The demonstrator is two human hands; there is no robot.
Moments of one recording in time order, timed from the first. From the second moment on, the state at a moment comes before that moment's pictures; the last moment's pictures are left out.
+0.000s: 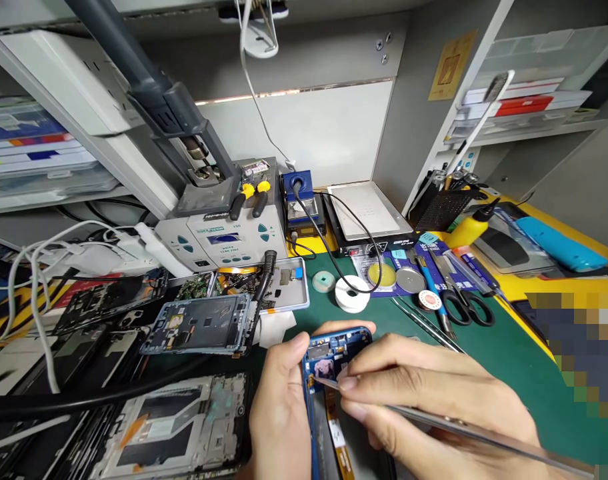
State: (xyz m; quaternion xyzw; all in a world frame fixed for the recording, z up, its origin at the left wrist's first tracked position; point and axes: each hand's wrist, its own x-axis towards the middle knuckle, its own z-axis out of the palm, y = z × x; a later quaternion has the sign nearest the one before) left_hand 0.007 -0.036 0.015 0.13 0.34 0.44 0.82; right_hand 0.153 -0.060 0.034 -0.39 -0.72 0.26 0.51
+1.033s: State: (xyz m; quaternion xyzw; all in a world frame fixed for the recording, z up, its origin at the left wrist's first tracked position) left_hand 0.007 -0.039 0.019 0.12 0.31 0.42 0.85; right_hand 0.152 -0.058 0.036 -0.39 -0.75 0.19 0.50
